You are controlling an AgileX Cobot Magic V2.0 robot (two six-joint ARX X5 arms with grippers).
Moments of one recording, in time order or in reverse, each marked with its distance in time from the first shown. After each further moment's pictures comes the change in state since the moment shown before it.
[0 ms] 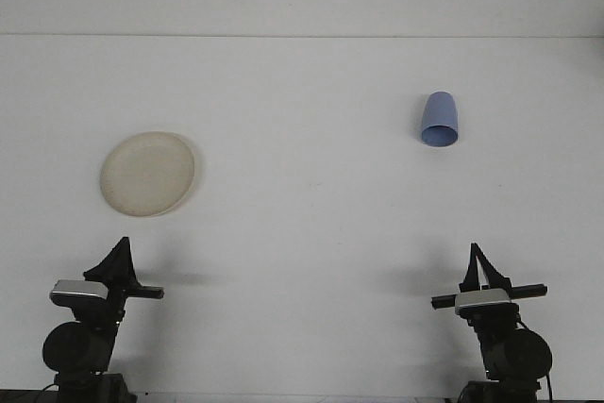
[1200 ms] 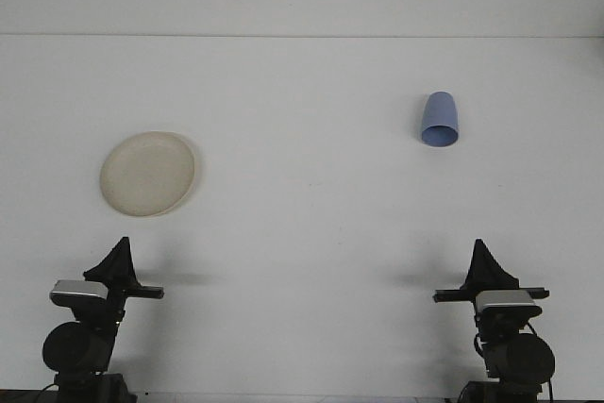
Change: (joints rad) left arm 0.000 0.000 0.000 0.000 0.000 0.000; right arm 0.000 0.000 0.000 0.077 0.019 0.385
